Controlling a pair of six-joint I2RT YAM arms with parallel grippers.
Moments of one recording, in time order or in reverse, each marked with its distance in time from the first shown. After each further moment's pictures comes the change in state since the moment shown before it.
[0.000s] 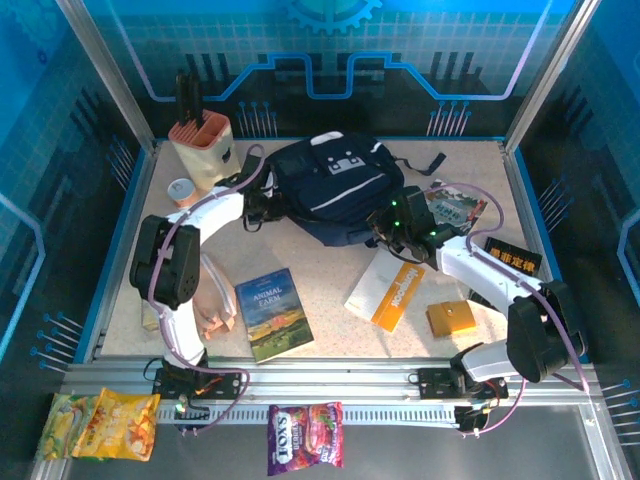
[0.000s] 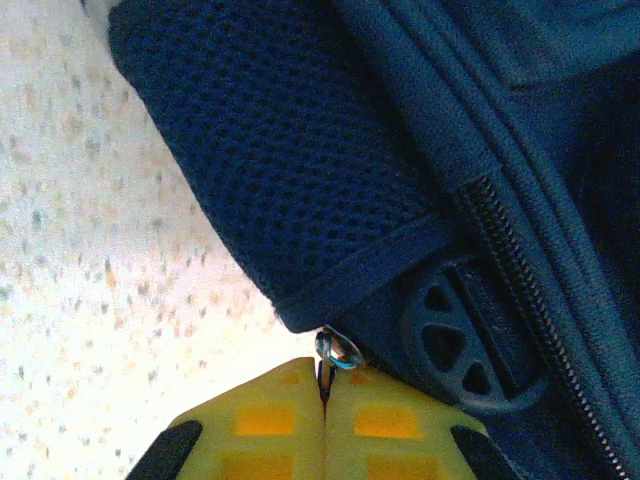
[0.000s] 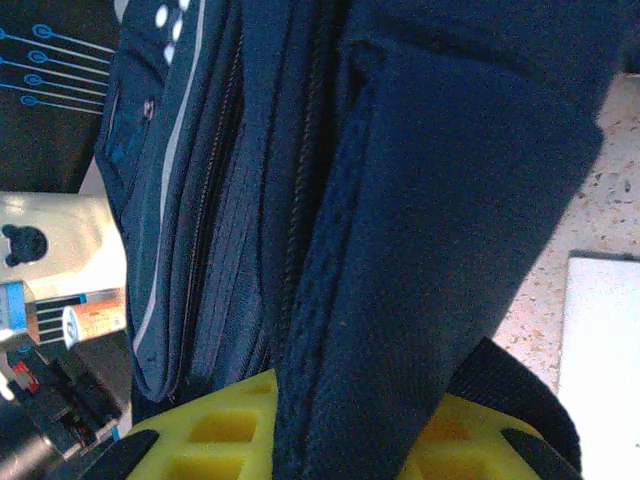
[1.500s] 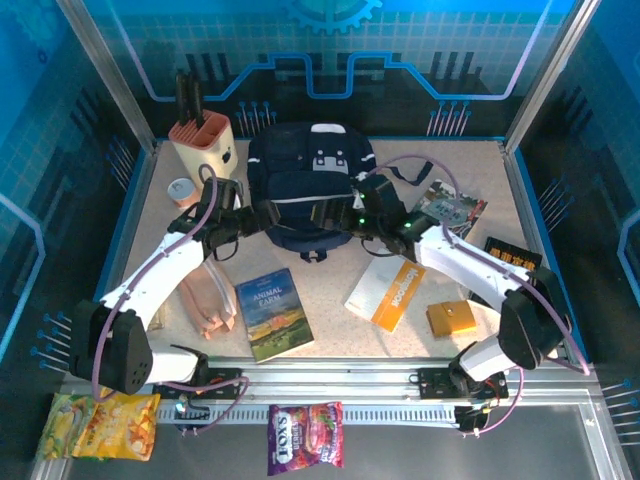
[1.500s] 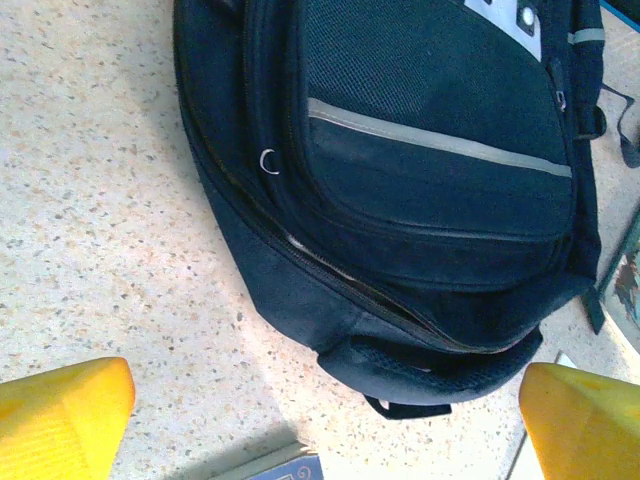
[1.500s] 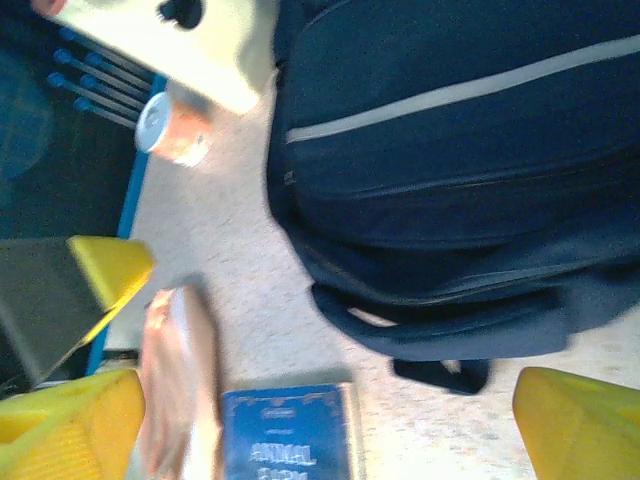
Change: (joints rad) left arm 0.015 -0.578 -0.398 0.053 -0.019 -0.188; right arm 0.168 0.078 0.198 -0.038 -0.082 -0.436
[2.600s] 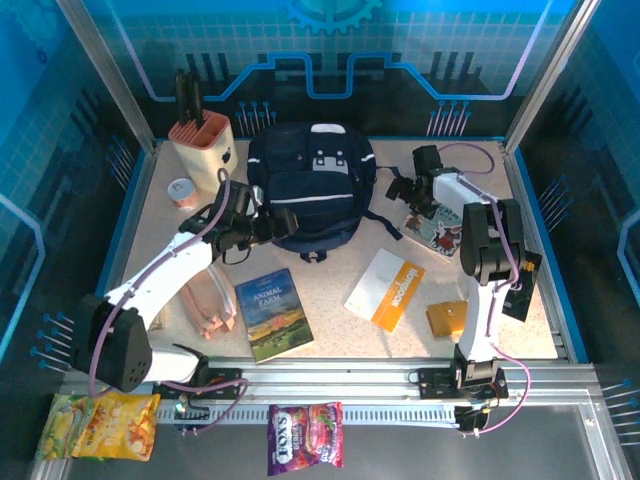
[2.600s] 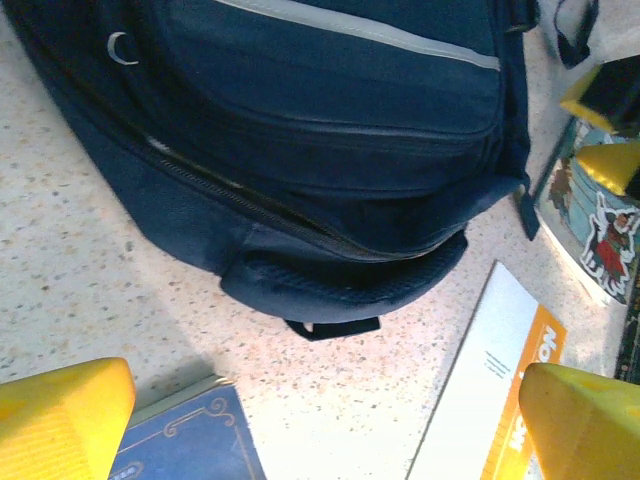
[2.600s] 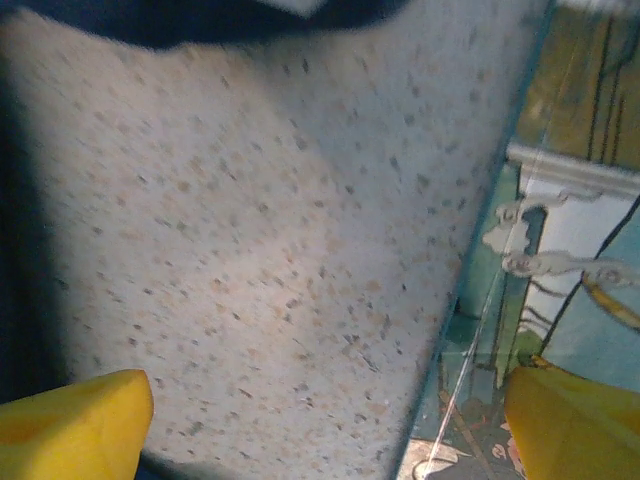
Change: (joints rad) left arm -0.098 0.029 0.025 -0.031 0.121 -0.029; right arm -0.506 0.627 0.419 -0.280 0.047 -0.147
